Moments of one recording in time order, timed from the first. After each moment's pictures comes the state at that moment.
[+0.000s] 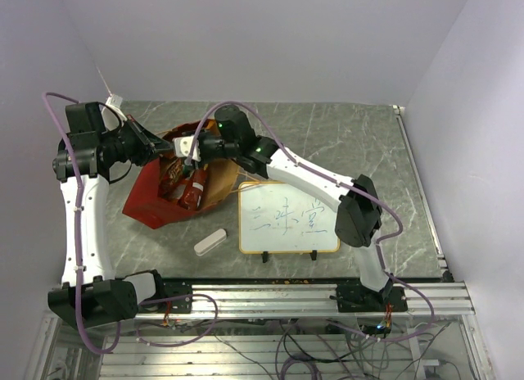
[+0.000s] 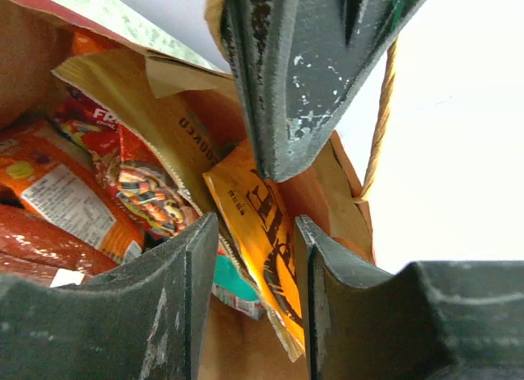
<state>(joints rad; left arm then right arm) 0.19 1.19 1.40 -0.88 0.68 -0.66 0.92 2.08 1.92 -0.12 -0.54 -0.95</state>
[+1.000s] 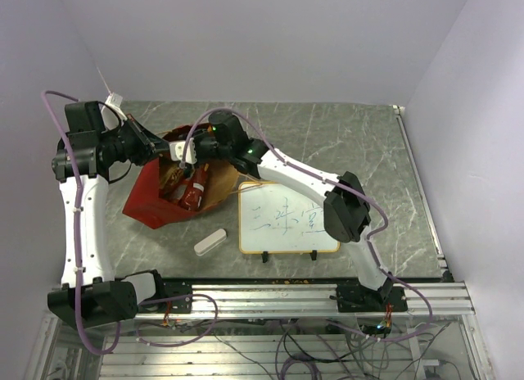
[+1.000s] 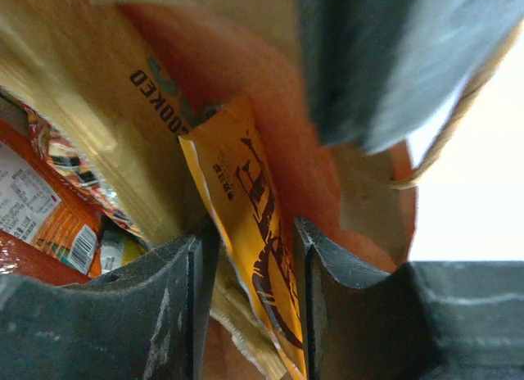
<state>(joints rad) 0.19 1.19 1.41 -0.89 0.68 -0.64 0.92 2.18 1.98 -0.08 -0.45 -1.04</state>
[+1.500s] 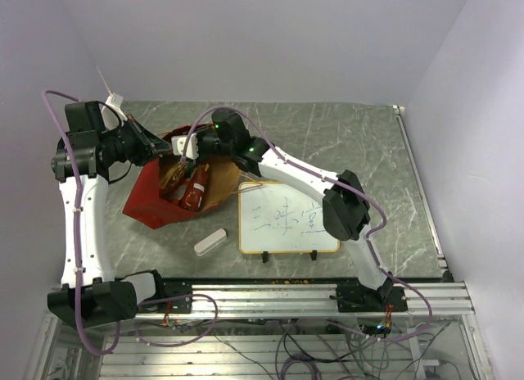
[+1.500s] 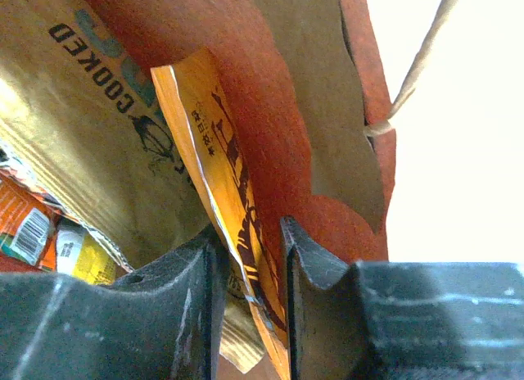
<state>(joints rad) 0.19 1.19 1.43 -0.92 0.67 -0.63 0.90 2.20 1.98 -0.04 -0.39 -1.05</state>
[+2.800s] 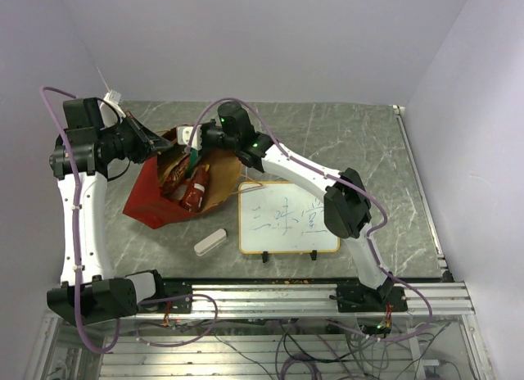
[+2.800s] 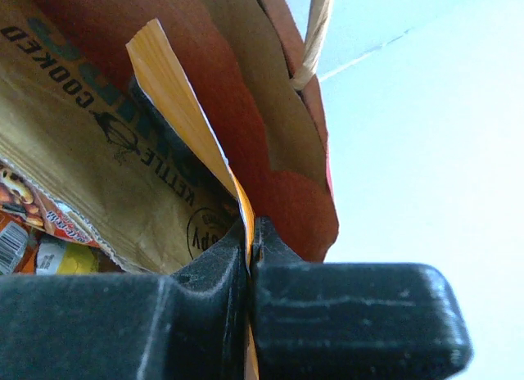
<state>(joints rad) 0.19 1.20 1.46 -0.93 0.65 -0.63 0.86 2.21 1.98 0.02 -0.43 -0.97</state>
